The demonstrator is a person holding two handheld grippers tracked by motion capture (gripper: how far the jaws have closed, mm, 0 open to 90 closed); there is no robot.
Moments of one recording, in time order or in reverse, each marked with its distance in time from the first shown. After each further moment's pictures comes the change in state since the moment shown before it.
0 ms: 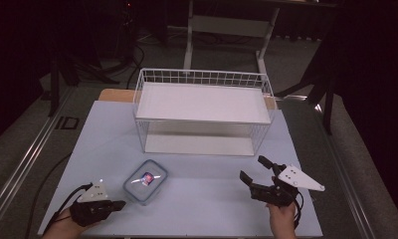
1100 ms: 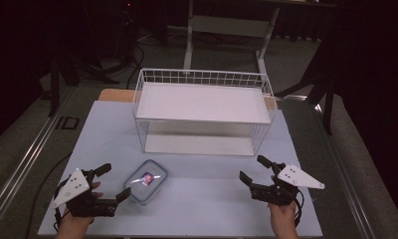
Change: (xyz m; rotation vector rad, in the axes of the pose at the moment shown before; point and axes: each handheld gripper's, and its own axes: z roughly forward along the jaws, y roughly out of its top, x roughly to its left) left arm -0.014 0.025 -0.034 -0.649 0.173 -0.066; right arm -0.002 0.003 0.001 0.011 0.029 -0.023
